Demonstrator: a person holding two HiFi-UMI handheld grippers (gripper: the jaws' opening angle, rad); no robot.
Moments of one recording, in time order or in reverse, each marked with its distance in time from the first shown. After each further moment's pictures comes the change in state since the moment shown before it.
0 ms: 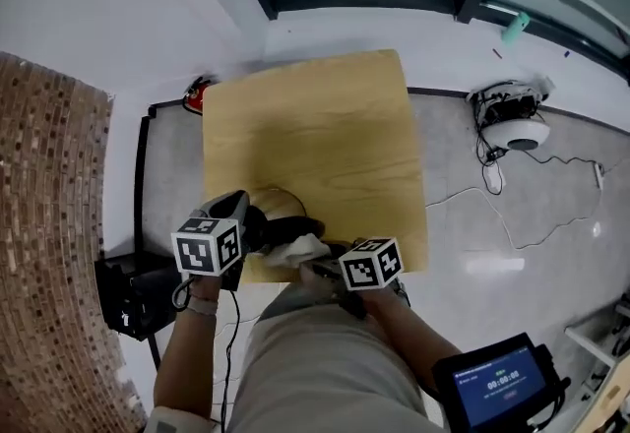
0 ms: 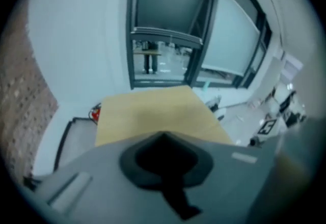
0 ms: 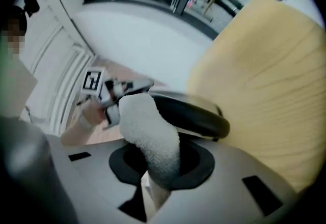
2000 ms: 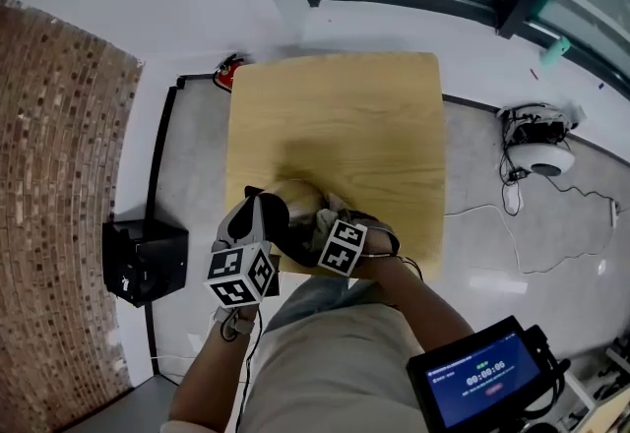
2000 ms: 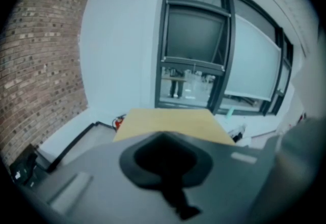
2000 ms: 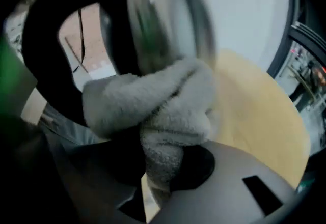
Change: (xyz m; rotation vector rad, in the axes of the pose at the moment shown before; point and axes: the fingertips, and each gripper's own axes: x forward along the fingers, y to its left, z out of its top) left arm -0.039 -0.003 -0.015 -0.188 -0.322 0.300; right arm 0.032 -0.117 -0.023 -1.078 0.749 -0.446
